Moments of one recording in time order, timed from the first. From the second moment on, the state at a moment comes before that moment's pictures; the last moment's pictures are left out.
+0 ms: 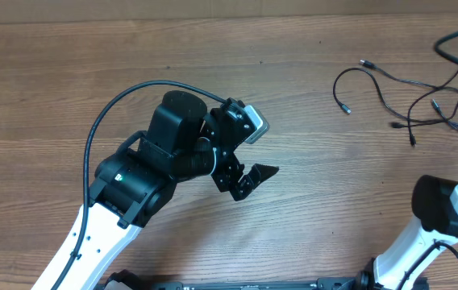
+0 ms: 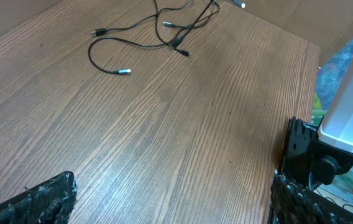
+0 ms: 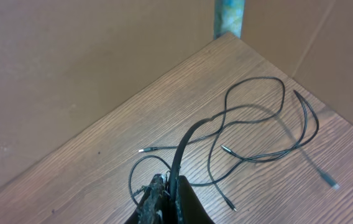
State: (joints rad) left arm -0.59 1.21 1.29 -0.73 0.52 0.14; right arm -0.24 2.01 2.93 -1.64 0.19 0.37
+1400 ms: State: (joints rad) left arm -0.59 1.21 1.29 -0.73 0.52 0.14; right arm -0.57 2.01 2.40 -1.48 0.16 0.34
